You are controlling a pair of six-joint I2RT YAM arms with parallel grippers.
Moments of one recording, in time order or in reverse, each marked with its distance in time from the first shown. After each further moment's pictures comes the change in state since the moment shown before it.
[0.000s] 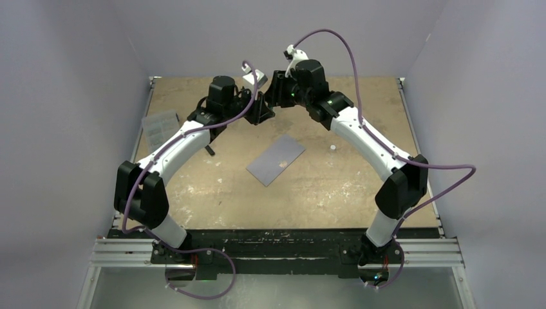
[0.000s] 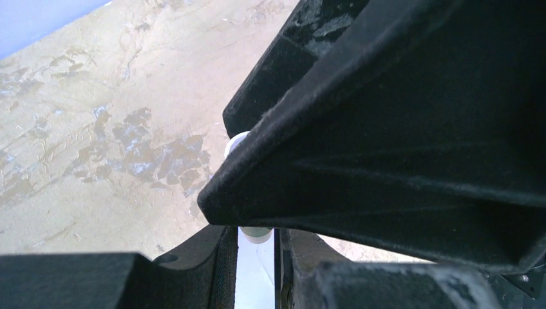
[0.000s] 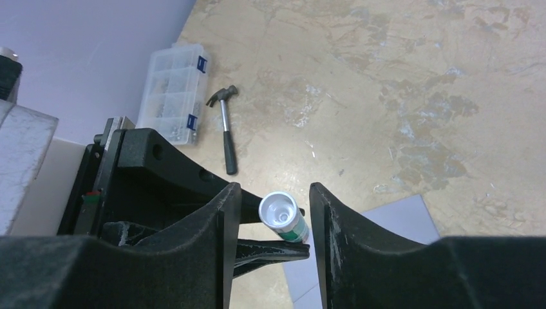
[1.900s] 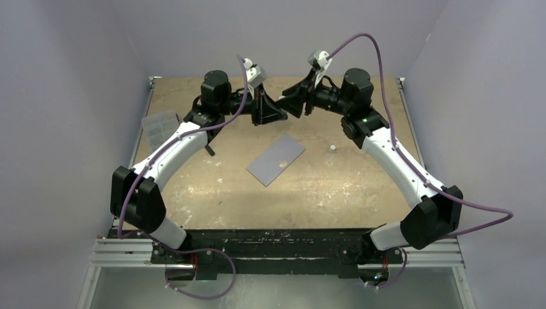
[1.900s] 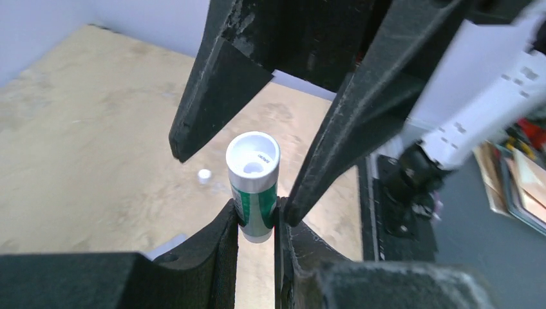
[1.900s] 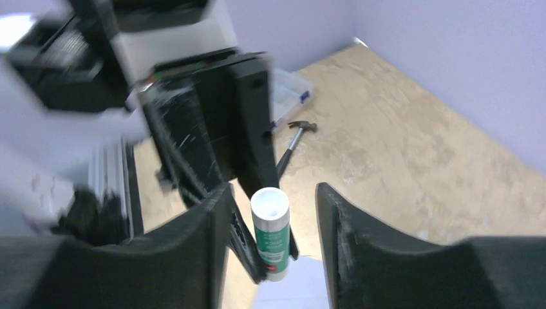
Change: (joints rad) left arm -0.007 -0.040 0.013 0.225 0.525 -0.132; right arm -0.181 -0.311 -0.367 0.454 -0.762 -0.272
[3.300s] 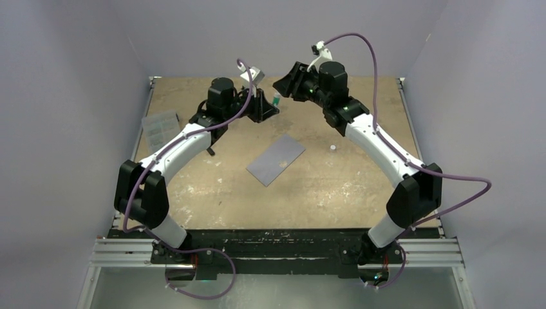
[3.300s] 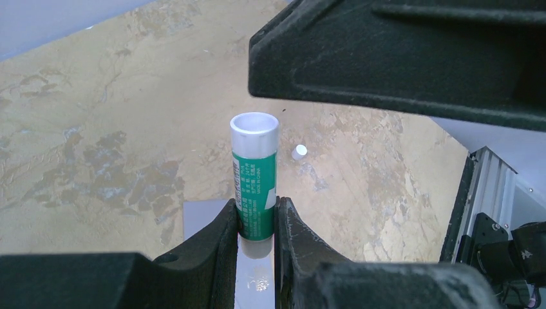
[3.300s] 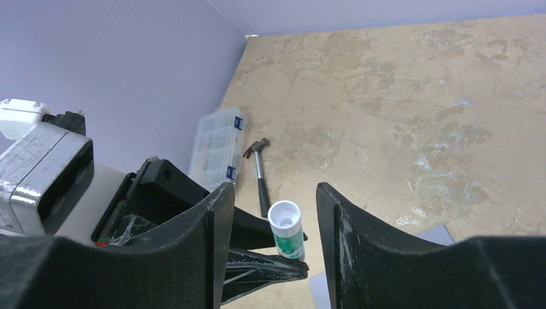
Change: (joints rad) left arm 0.004 0.039 -0.064 -0.047 -0.496 -0.026; right arm 0.076 0.184 0.159 -0.176 0.698 0.462
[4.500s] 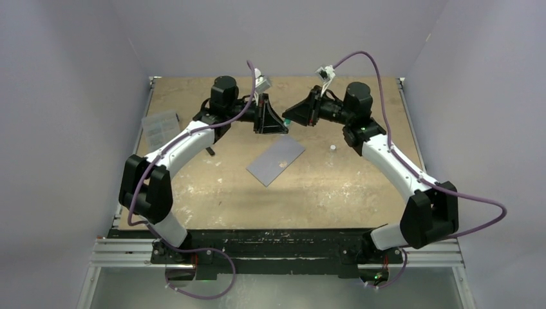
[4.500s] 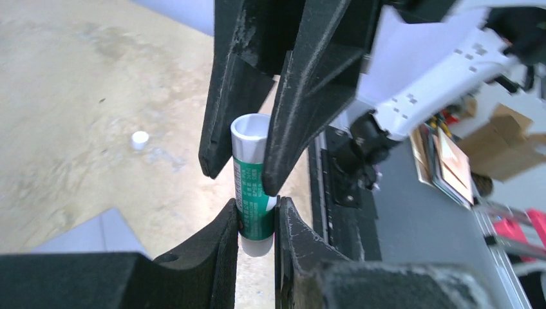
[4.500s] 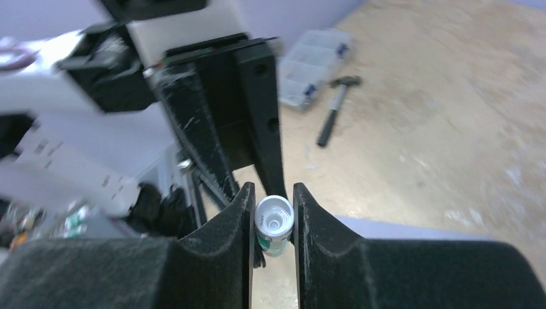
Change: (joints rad) left arm 0.000 0.068 0.025 0.047 0.546 -0.067; right arm -0.126 -0.172 -0.346 0.260 -0.629 -0.135
